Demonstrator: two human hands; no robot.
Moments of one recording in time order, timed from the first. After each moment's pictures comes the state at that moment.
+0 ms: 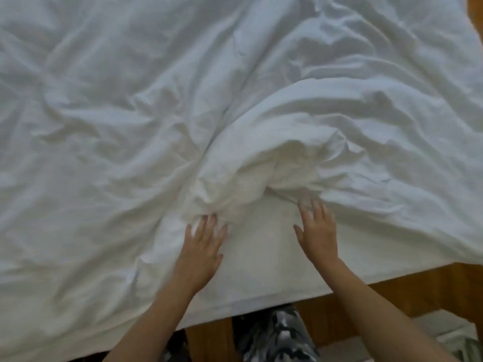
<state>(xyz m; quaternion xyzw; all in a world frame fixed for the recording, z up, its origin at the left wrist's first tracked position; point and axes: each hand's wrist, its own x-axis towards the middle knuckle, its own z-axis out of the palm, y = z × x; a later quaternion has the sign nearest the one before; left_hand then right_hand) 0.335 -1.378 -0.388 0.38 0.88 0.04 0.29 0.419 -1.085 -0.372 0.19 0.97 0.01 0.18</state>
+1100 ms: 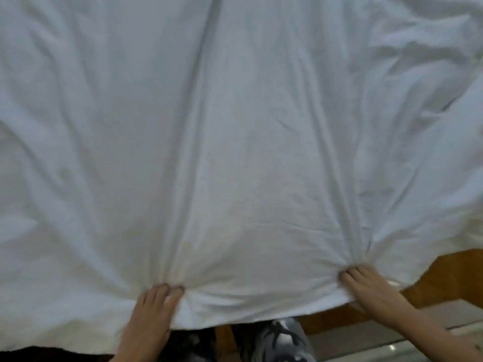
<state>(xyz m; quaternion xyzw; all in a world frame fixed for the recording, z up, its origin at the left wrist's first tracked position) 0.514 -1.383 -0.404 0.31 0.89 0.07 0.33 0.667 -0.900 -0.400 -0.09 0.94 -0.08 0.33</state>
